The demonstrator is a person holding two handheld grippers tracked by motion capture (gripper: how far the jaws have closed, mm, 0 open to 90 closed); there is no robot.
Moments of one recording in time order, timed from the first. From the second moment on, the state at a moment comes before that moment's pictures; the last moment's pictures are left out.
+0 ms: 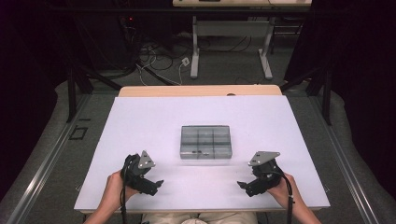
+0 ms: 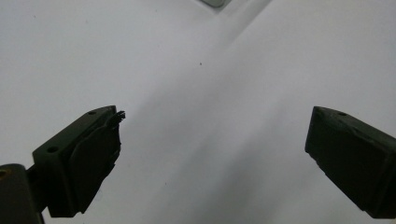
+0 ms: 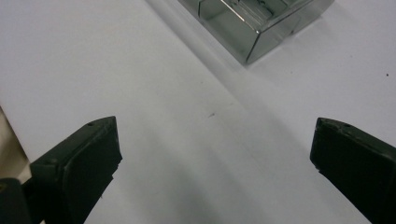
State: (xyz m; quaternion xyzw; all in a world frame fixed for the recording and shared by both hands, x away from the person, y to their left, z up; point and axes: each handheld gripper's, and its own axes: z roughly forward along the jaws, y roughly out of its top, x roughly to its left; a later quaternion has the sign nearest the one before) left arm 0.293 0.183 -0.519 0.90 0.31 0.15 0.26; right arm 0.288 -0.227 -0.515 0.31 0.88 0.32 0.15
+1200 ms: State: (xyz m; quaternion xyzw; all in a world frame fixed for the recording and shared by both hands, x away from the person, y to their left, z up) left arm 0.270 0.193 -0.547 0.90 0.32 0.14 0.25; right arm 0.267 -0.264 -0.545 0.36 0.86 0.33 0.16
